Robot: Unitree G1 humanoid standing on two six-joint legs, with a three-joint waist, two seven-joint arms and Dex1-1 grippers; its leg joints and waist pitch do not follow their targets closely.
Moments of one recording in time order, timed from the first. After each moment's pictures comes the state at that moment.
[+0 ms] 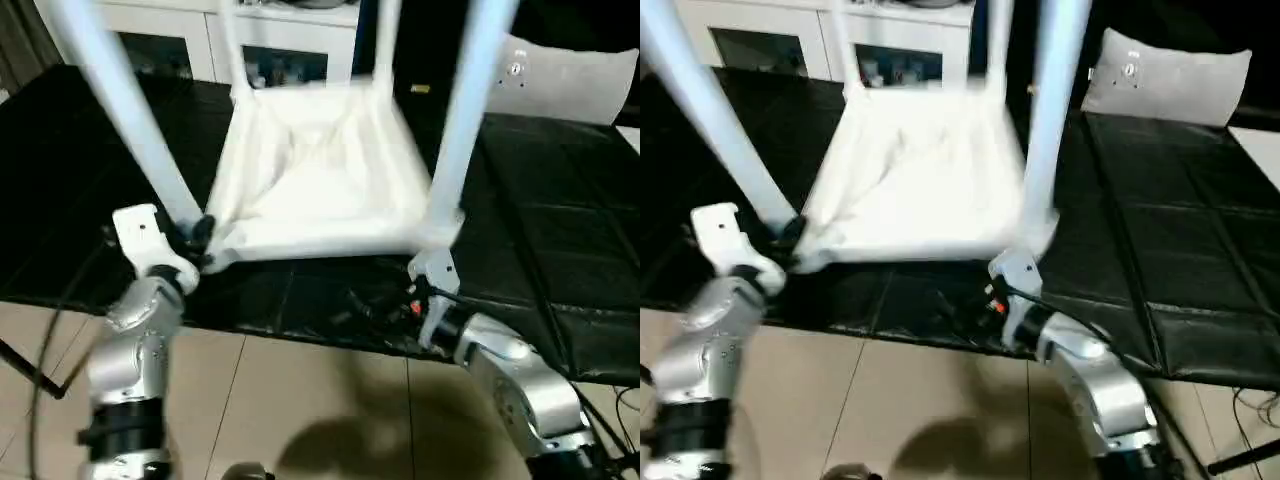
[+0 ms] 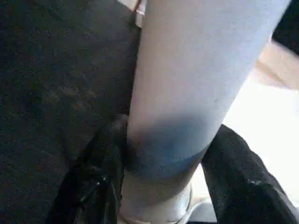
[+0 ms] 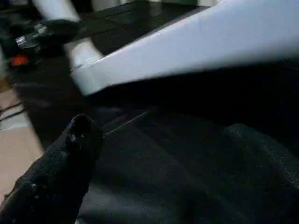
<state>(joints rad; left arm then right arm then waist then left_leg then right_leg) -0.32 0.02 0.34 0.13 -0.45 0.42 -0.12 -0.17 -0.23 0.13 0.00 0.28 0.33 0.58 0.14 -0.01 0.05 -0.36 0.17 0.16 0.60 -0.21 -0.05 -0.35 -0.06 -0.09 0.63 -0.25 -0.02</state>
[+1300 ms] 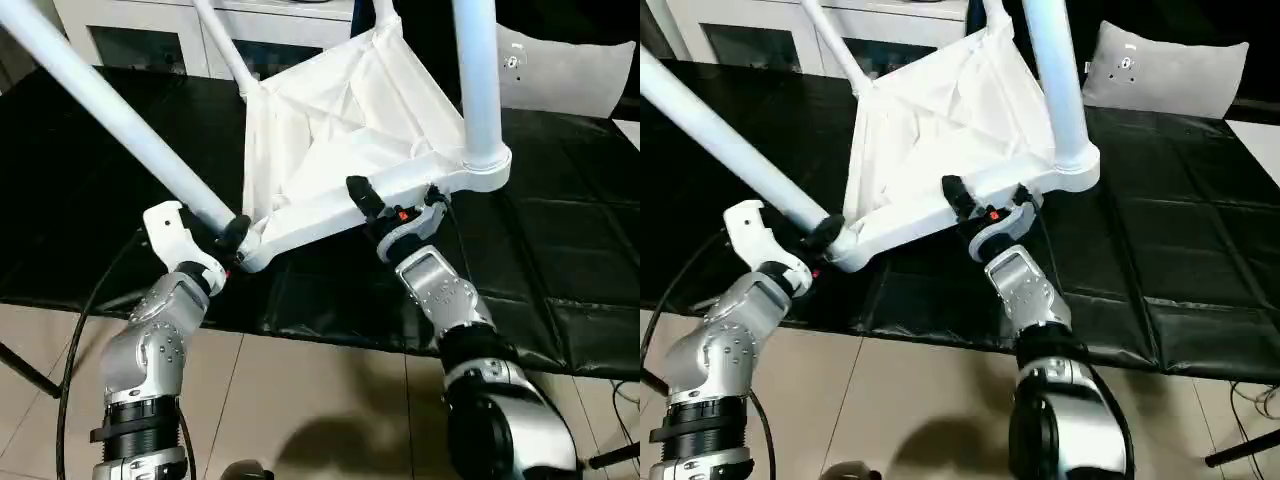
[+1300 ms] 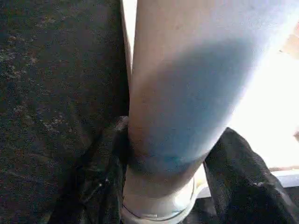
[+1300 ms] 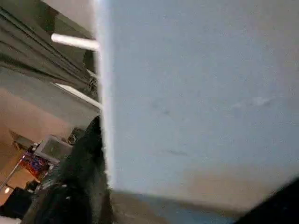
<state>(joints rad) -0.33 0.03 0.28 0.04 -0.44 0.58 -0.12 -0.76 0.10 -0.40 0.87 0.69 0.25 0.45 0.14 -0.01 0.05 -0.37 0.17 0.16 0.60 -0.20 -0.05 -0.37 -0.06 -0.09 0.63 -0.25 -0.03</state>
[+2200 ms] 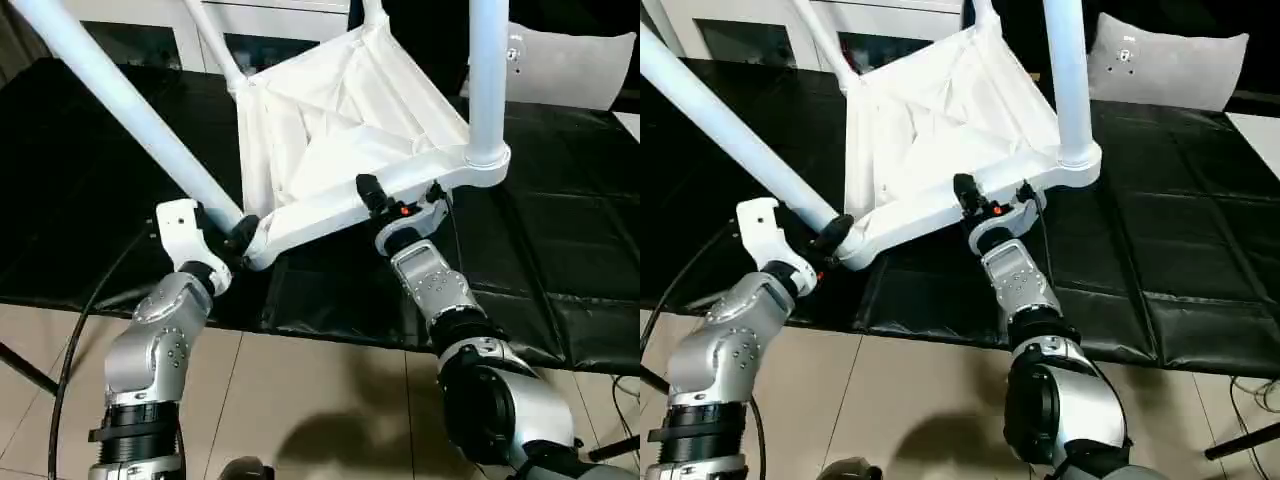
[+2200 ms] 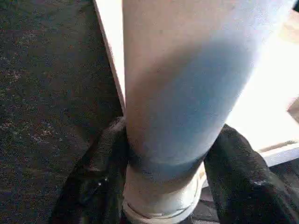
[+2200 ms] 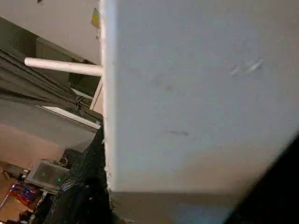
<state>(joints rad) -0.30 0.07 0.19 0.04 -0.36 0.50 -0.19 -0.85 0.09 -0.49 1.03 0.69 0.15 0.42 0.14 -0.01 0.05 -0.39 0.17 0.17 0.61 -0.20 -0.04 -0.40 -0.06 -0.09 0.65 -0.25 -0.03</state>
